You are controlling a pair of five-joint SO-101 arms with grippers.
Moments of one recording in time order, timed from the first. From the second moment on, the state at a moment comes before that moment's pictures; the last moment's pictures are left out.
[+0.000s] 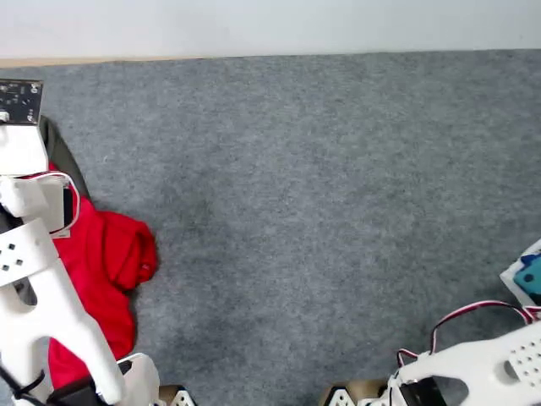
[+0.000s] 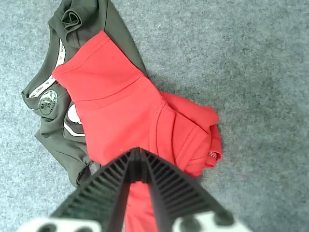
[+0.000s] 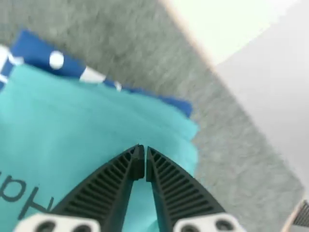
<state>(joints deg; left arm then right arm) -27.9 -23.2 -0.7 99.4 -13.1 65.0 34.0 -27.3 43.7 31.8</state>
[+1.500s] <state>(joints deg) -27.9 -34.0 14.7 99.4 -16.0 45.3 17.8 -32.5 95.8 24.9</state>
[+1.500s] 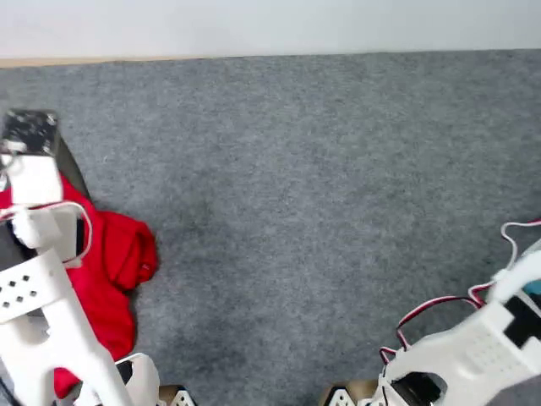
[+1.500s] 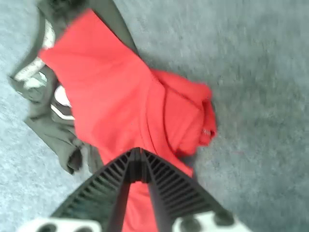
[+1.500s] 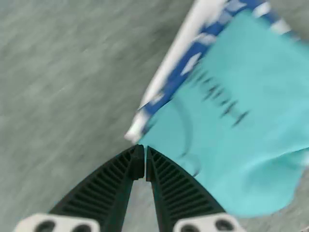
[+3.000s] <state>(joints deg) -37.2 -34.7 69.7 63.5 -46.0 29.4 -24.4 10.3 100.5 24.9</state>
